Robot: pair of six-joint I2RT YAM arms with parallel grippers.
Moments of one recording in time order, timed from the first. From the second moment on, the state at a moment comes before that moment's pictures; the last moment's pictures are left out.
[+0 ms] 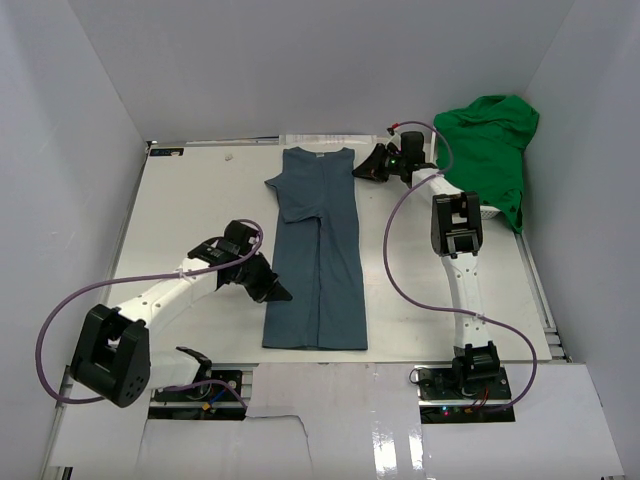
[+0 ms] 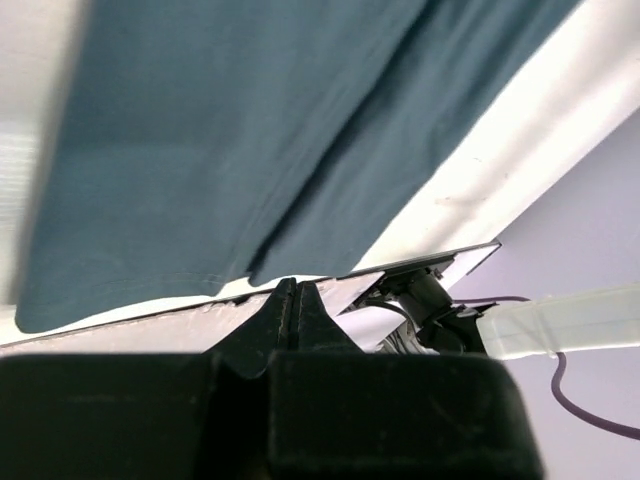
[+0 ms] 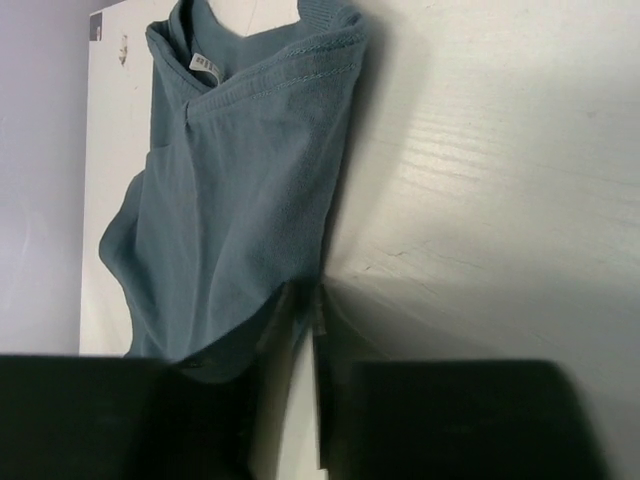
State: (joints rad) left arm -0.47 1.27 0.74 -0.60 0.41 -1.12; right arm 0.17 2.71 2.21 -0.02 -0.76 0.63
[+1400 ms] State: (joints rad) left arm -0.24 1.20 0.59 -0.57 0.41 -0.76; right arm 0.54 1.11 0.39 -0.28 -0.62 0.59
